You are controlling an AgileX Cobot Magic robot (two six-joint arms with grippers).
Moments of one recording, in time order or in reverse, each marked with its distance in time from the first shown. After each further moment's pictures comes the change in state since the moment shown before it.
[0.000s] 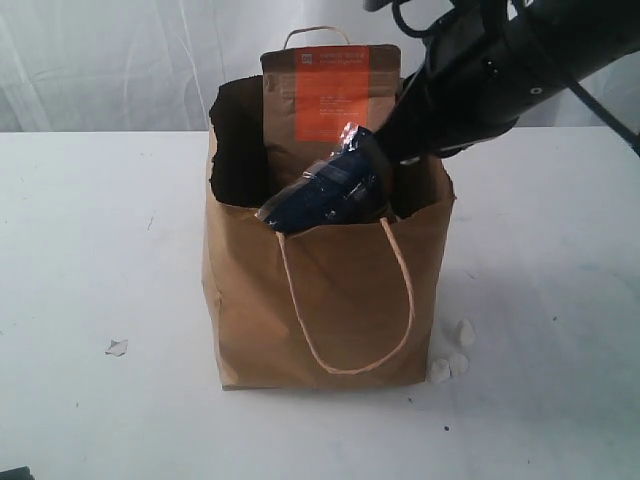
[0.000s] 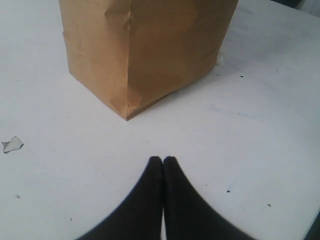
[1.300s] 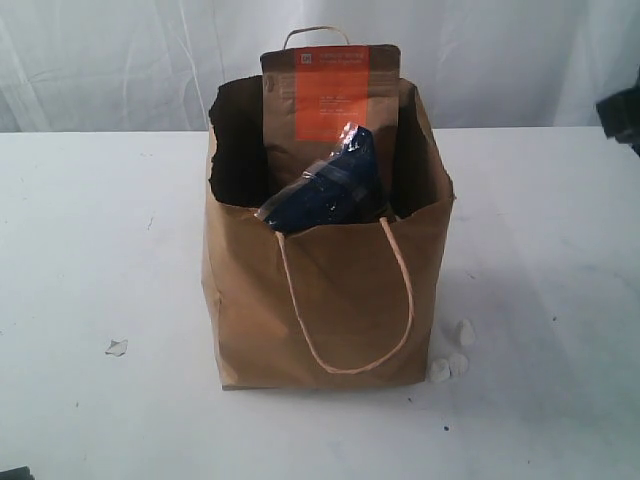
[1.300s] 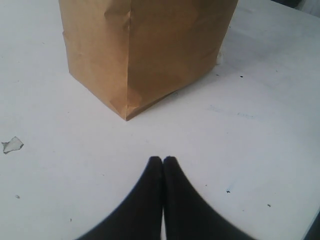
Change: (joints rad) left arm 0.000 0.000 0.000 0.000 0.000 0.000; right arm -0.369 -0.291 0.182 -0.141 0.052 0.172
